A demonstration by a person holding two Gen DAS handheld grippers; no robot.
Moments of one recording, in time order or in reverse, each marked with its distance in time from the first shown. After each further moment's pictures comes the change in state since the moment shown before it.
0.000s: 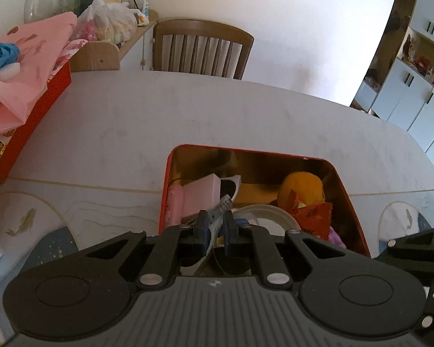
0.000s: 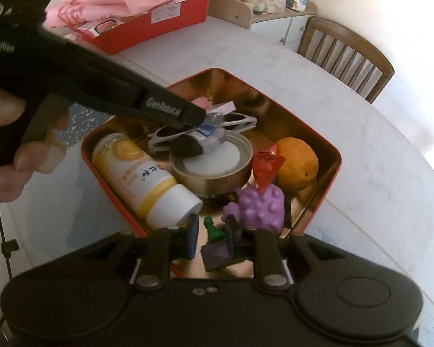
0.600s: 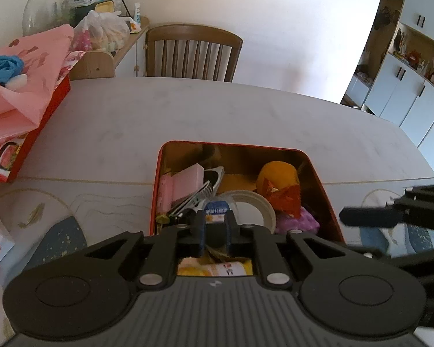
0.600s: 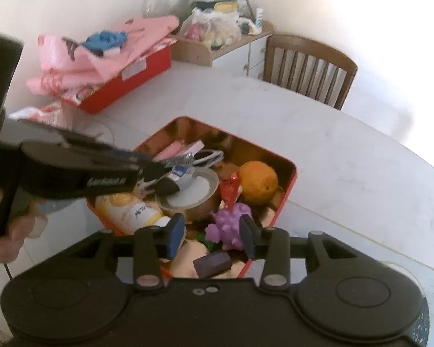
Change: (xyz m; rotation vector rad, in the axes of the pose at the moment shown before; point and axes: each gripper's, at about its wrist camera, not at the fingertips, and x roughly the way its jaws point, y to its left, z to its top) left arm -0.039 -0.016 -0.011 0.033 -0.007 -0.010; right arm -0.055 -0.029 -0.009 0.207 -0.161 -0.003
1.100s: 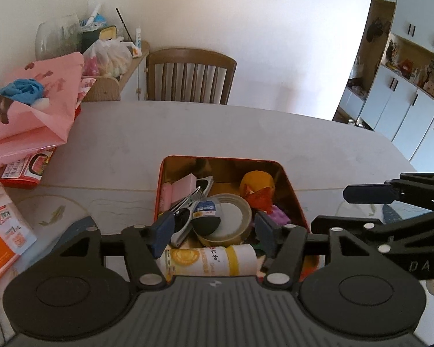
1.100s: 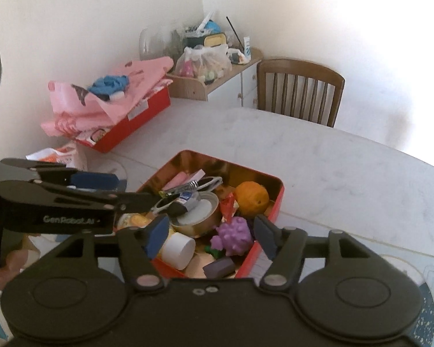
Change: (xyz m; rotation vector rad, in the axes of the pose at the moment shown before) left arm -0.062 -0.016 -0.013 0.015 -0.088 0.003; right arm -0.049 -0.009 -0.008 0.084 -0.127 0.045
